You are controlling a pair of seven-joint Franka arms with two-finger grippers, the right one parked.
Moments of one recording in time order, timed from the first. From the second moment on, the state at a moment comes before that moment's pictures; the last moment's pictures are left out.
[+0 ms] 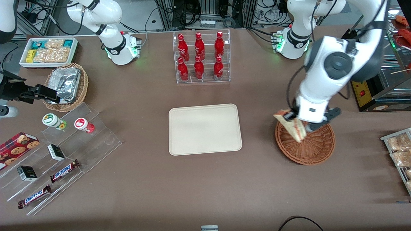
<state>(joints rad) -0.14 0.12 -0.25 -1.85 0.06 1.96 -0.89</state>
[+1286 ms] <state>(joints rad) -0.63 0.68 -0.27 -1.49 0.16 2.18 -0.89</state>
